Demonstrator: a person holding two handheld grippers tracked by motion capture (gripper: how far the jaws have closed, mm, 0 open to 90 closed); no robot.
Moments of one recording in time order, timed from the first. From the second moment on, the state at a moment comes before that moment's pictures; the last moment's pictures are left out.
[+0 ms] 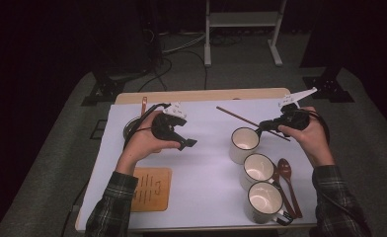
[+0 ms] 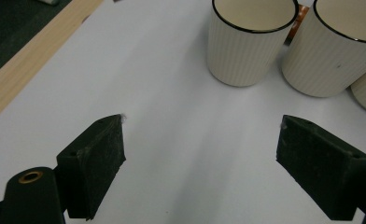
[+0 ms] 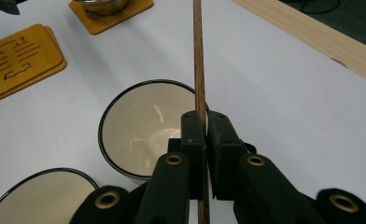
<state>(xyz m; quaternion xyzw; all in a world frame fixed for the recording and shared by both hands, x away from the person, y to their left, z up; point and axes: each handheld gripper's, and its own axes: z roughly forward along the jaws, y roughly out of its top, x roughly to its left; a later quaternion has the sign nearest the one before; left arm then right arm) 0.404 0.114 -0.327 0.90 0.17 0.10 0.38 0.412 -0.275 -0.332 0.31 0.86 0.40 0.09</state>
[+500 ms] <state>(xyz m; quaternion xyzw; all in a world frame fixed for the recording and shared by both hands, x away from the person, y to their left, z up) 0.407 0.115 -0.320 0.90 0.16 0.11 0.39 0.420 -0.249 -0.332 0.26 0.88 0.40 0.07</state>
